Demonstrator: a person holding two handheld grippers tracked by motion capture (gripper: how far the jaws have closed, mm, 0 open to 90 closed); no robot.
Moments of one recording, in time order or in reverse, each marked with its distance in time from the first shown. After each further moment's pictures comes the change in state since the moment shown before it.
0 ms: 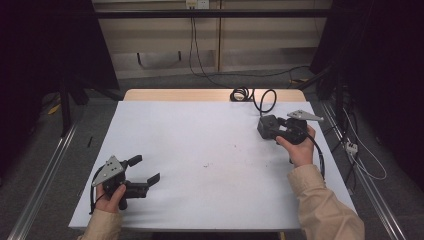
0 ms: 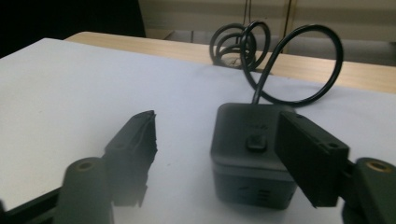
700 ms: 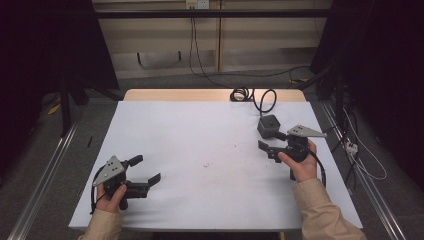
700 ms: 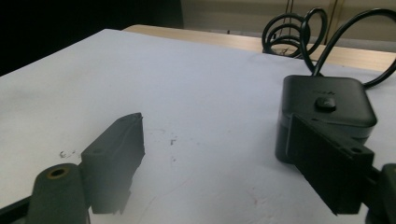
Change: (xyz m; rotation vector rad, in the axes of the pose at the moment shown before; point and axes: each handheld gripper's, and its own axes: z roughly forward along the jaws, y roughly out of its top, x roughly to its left) left arm -0.001 0.000 0.001 0.005 -0.003 0.005; right arm 0.029 -0.024 -0.035 -0.011 0.152 -0.029
